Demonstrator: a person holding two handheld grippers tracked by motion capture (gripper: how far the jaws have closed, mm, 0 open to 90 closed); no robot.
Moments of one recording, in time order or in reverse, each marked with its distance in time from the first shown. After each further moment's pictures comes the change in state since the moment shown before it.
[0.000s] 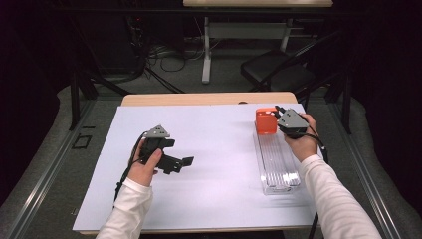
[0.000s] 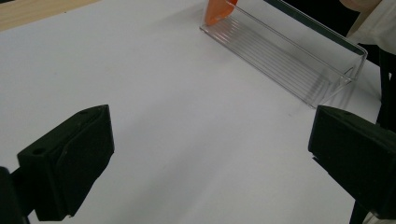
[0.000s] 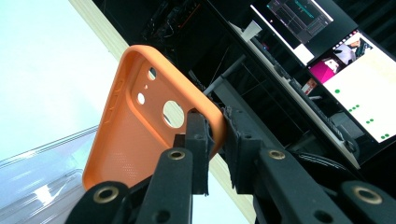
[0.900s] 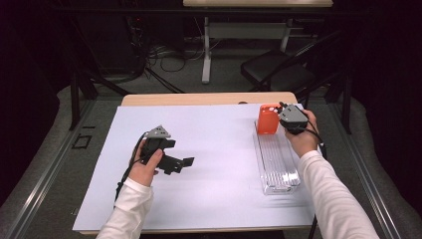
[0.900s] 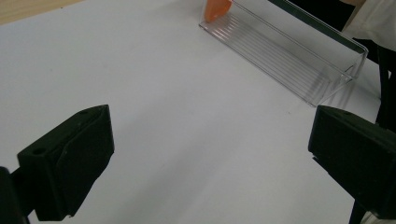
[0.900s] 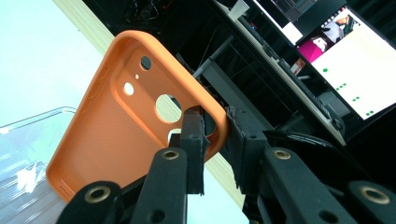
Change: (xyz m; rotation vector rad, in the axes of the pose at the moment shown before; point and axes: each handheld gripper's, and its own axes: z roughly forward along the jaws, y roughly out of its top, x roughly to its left) left arm 0.001 -0.001 0.003 0.006 -0.006 -0.004; right arm -0.010 -0.008 0.014 0.077 -0.057 0.026
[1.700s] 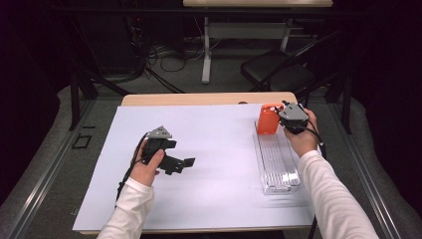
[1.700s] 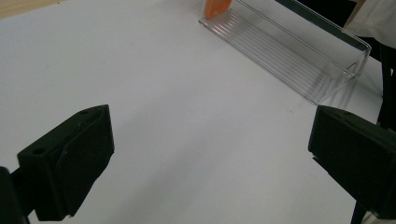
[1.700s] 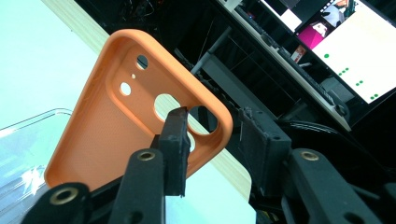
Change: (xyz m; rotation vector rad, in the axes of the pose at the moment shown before) left arm 0.001 -0.001 0.004 0.015 -0.003 -0.002; right arm 0.000 -0.001 0.003 0.025 -0.010 0.056
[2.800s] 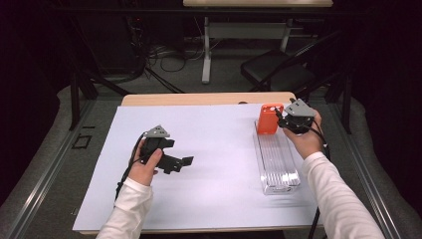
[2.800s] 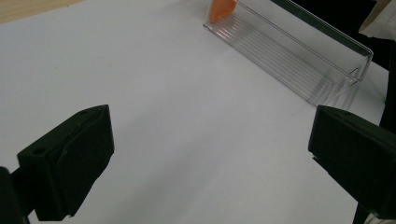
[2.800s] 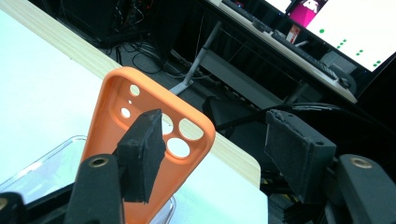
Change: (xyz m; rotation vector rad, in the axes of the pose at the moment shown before) left arm 0.002 0.000 -0.005 -0.014 0.014 -0.014; right arm -0.006 0.015 -0.019 0.021 -0.018 0.176
